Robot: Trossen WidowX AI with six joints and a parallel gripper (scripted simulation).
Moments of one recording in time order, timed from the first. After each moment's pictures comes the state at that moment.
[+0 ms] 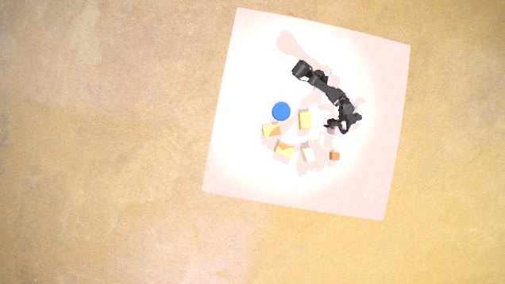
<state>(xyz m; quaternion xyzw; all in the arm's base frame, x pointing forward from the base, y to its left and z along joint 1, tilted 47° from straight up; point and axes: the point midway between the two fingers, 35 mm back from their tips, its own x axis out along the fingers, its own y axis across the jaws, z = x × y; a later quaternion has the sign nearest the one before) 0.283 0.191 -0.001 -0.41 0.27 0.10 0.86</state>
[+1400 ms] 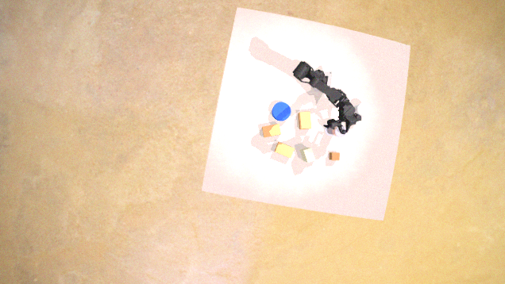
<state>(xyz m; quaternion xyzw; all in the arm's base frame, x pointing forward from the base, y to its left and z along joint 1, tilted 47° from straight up) 0.285 0.186 -0.010 -0.43 0.28 0.09 0.86</state>
